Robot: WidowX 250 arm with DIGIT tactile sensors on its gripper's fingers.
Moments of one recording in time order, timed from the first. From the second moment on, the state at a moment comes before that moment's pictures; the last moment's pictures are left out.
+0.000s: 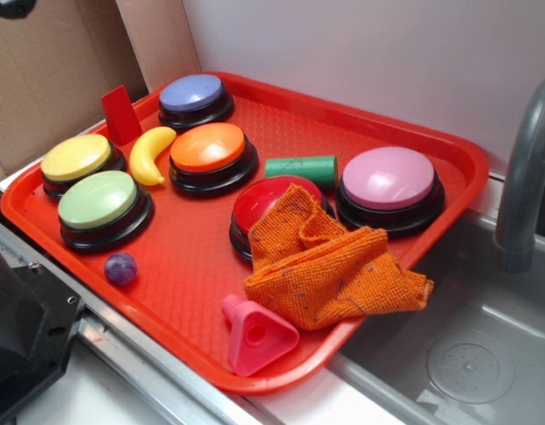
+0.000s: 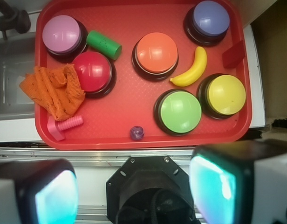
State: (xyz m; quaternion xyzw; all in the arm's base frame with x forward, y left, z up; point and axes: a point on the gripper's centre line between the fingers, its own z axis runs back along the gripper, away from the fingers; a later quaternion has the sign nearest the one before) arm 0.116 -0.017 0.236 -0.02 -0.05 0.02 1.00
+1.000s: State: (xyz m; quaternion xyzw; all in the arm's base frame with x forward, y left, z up) arm 0.122 -0.013 0.143 -0.02 -0.04 0.05 1.00
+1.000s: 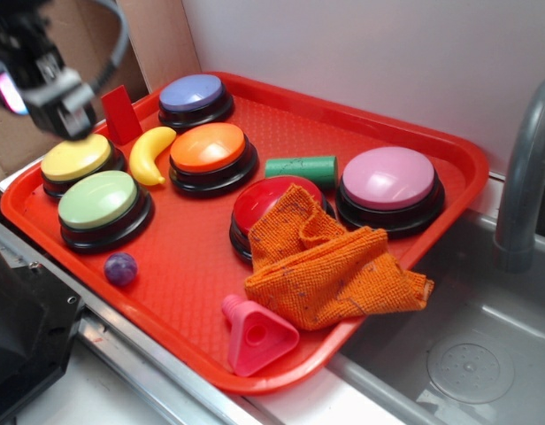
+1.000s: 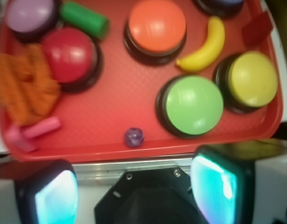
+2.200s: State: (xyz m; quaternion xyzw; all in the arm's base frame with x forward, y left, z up) arm 0.126 -0.016 0.024 -0.03 -0.02 0.11 0.99
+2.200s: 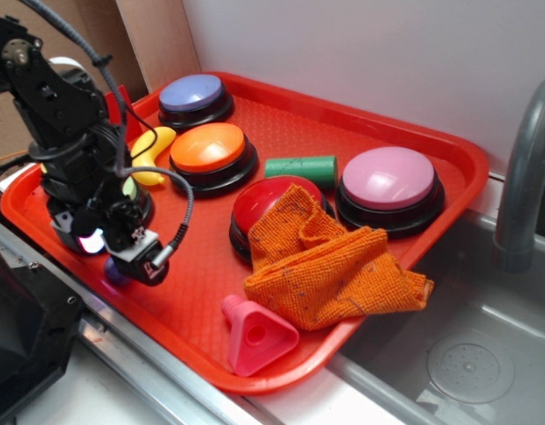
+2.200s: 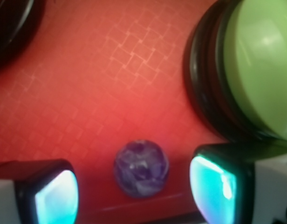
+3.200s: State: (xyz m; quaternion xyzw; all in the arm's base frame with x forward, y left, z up) arm 0.122 -0.018 0.032 -0.02 -0.01 0.15 0.99
